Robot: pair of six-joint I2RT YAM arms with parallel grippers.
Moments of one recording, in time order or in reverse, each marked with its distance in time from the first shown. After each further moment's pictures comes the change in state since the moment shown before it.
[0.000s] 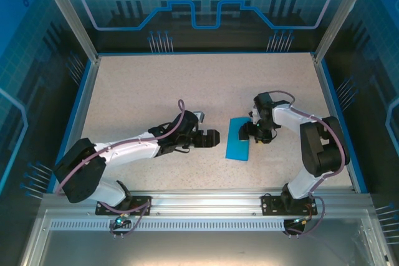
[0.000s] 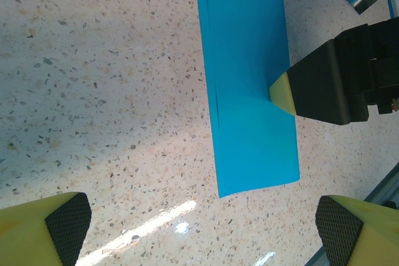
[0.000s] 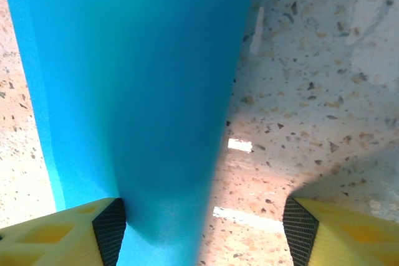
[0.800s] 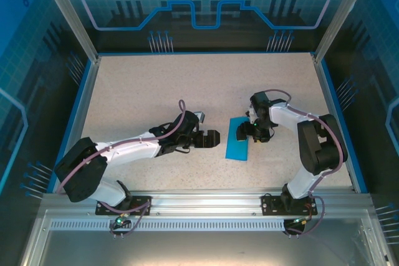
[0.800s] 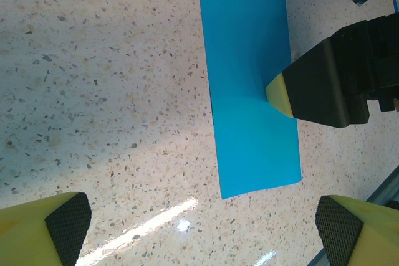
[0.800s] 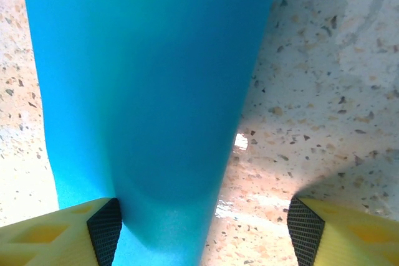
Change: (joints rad) left arm -0.003 0.011 0.002 0.000 0.000 0.000; right arm 0.034 0.029 0.036 -0.021 0.023 -0.019
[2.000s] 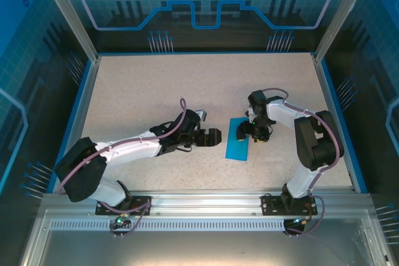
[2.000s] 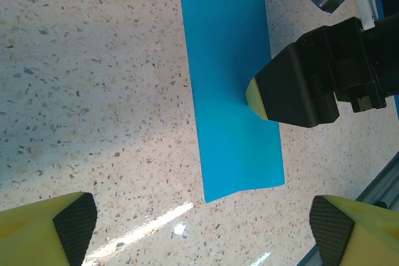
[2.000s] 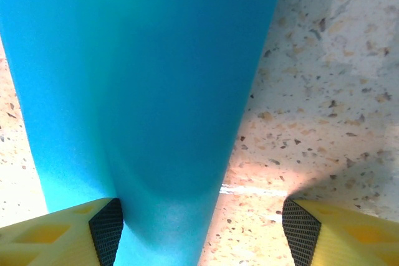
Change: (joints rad) left arm -0.008 0.002 0.026 0.003 -0.001 -0.003; right arm 0.008 0.047 0.049 -0.052 0.035 0.024
